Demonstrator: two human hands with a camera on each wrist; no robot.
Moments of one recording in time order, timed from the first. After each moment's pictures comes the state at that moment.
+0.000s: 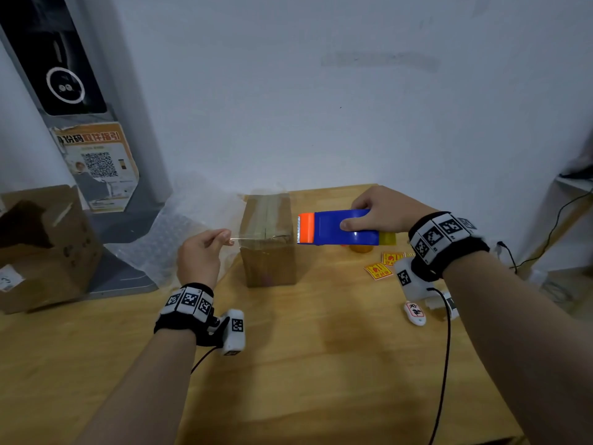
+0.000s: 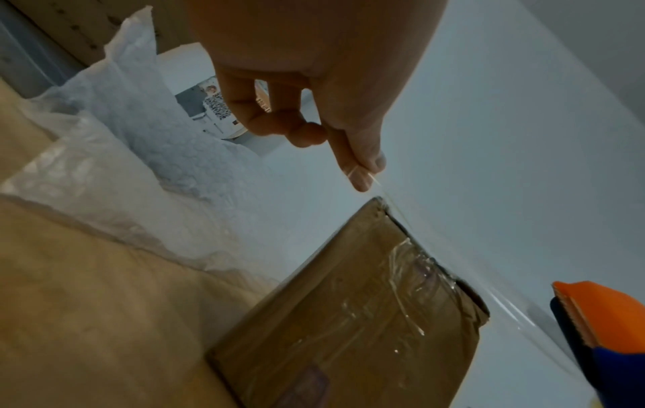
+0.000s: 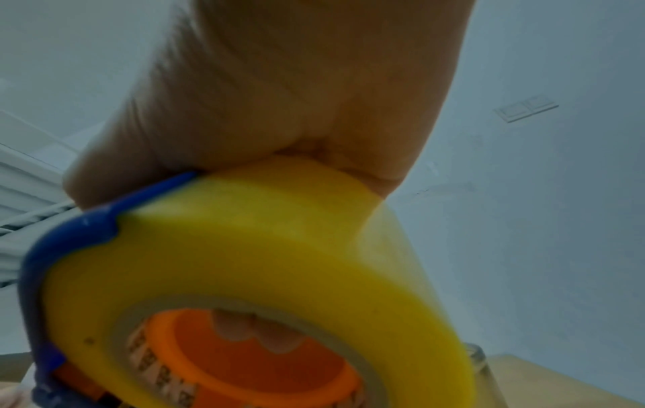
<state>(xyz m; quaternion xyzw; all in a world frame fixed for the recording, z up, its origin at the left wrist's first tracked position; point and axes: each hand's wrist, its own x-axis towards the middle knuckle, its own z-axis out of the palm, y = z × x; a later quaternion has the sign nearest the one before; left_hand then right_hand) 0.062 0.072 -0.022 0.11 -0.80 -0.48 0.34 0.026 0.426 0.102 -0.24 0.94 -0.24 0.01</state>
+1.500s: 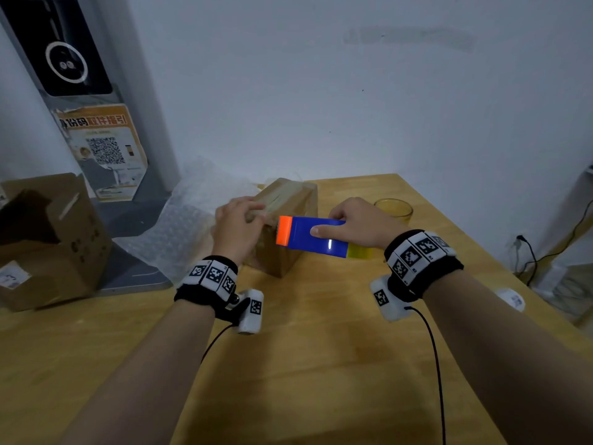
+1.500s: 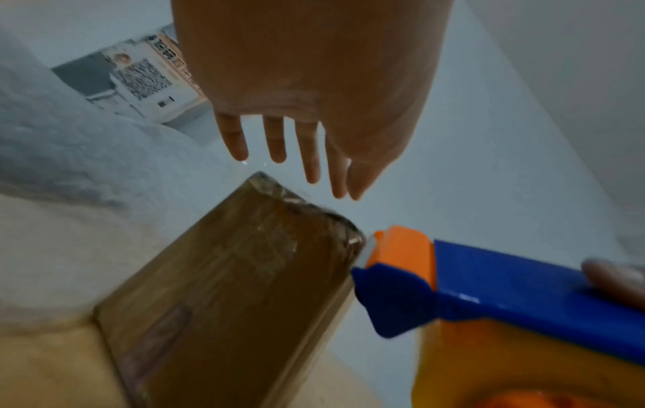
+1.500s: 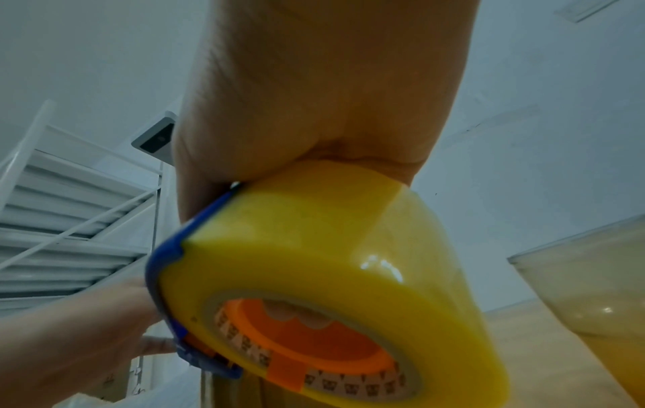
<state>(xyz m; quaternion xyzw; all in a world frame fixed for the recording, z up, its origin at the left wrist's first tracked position) 0.013 0.070 0.006 0.03 -0.90 -0.38 0.23 0.007 0.332 0.059 -0.26 0.93 -0.28 0.01</state>
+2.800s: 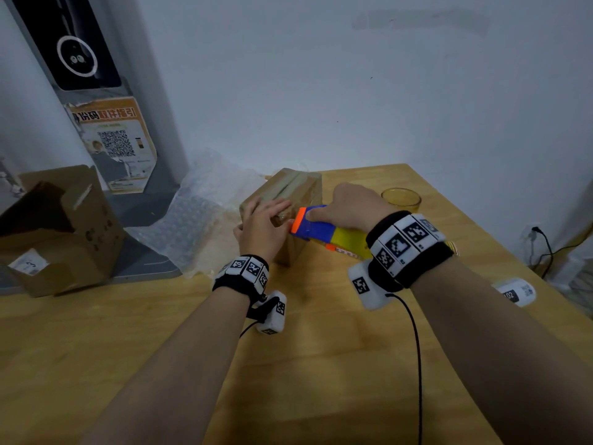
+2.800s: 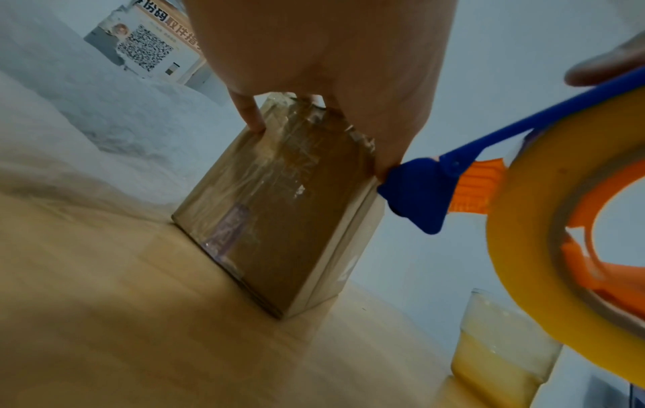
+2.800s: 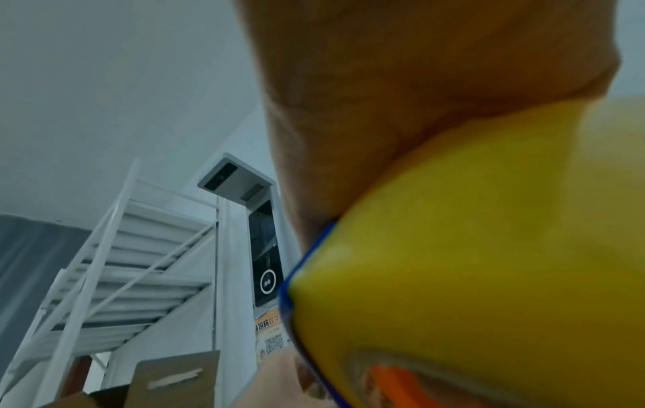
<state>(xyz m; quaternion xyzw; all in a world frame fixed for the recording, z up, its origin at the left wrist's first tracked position) 0.013 0.105 -0.026 0.05 -0.91 -0.33 0.24 0.035 0.296 0.090 -0.14 0.98 -0.16 0.02</state>
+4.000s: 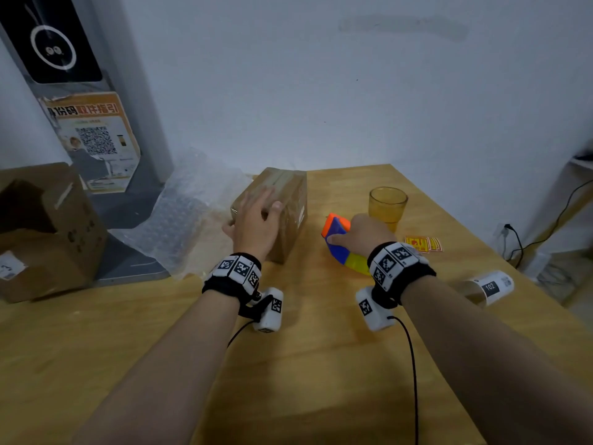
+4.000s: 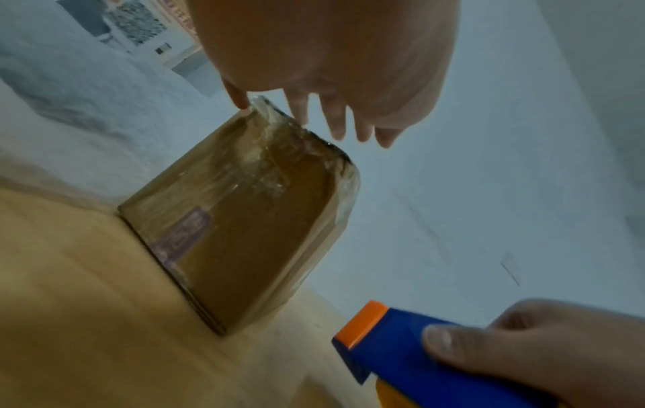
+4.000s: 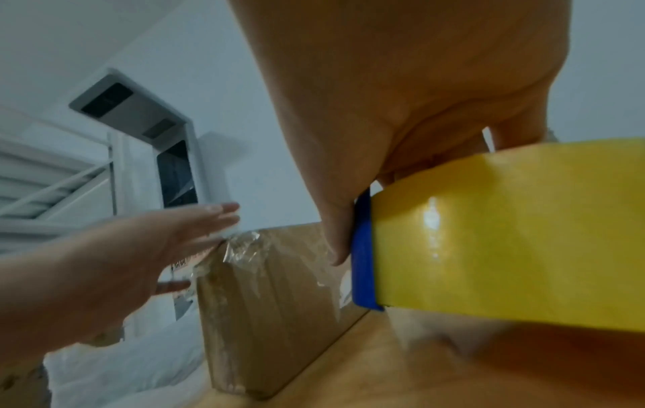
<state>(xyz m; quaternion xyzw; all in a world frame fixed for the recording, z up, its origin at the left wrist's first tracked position) 0.033 0.114 -0.004 0.06 -0.89 -0.39 0.24 0.022 0.326 0.014 0.02 0.98 -0.18 0.04</state>
